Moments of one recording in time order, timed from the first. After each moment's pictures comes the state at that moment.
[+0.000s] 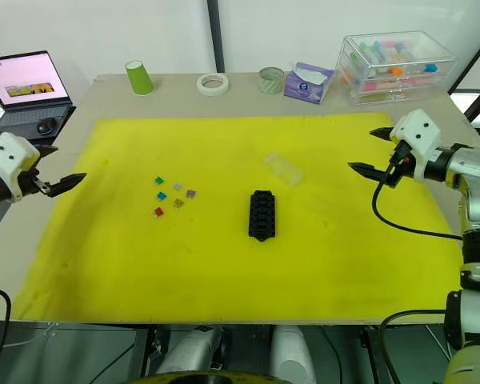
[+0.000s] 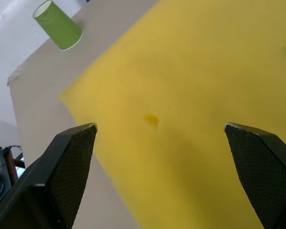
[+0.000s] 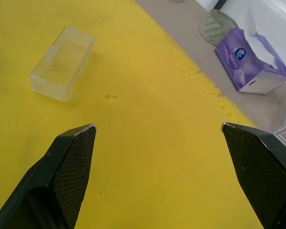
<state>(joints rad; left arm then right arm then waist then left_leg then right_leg) -0.52 0.96 0.21 0.69 -0.15 -0.13 -1.00 -0.64 -0.93 -0.12 0.52 0.18 0.00 1.13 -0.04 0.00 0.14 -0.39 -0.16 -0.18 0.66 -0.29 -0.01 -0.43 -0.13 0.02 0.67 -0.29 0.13</state>
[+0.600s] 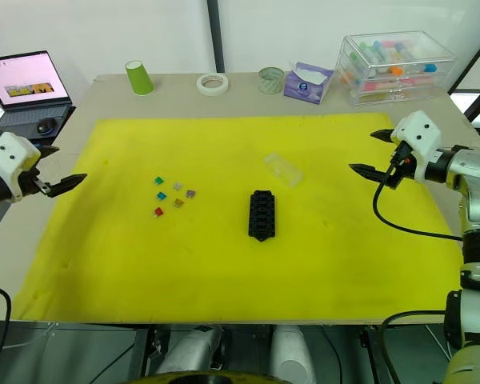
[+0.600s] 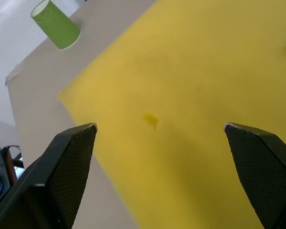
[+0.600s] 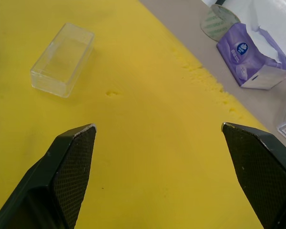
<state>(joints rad) -0.55 0.96 0.21 0.68 -0.14 -0.12 -1.00 -0.64 -0.93 -0.12 0.53 0.18 0.00 1.14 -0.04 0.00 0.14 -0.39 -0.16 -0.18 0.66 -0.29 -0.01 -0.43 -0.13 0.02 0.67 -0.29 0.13</state>
